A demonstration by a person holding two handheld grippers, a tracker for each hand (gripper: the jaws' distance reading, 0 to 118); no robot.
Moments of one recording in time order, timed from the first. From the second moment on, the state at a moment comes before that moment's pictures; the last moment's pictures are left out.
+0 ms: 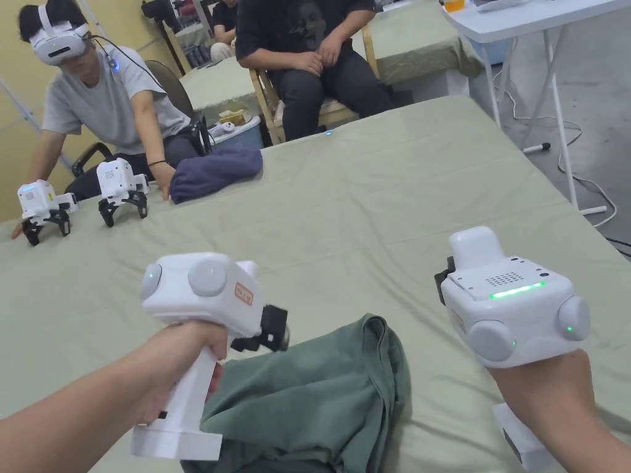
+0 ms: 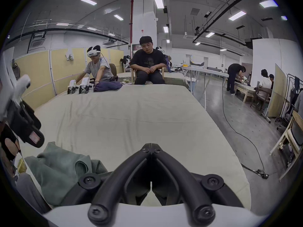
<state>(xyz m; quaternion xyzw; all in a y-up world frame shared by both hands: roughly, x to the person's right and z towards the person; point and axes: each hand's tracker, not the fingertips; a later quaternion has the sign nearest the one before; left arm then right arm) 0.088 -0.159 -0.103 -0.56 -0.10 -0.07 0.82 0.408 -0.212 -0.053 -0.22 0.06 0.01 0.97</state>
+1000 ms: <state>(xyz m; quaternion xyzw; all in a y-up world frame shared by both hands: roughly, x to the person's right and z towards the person) 0.099 -0.110 -0.032 -0.15 -0.04 -0.02 0.99 0.369 -0.128 -0.057 -0.15 0.06 0.02 0.99</state>
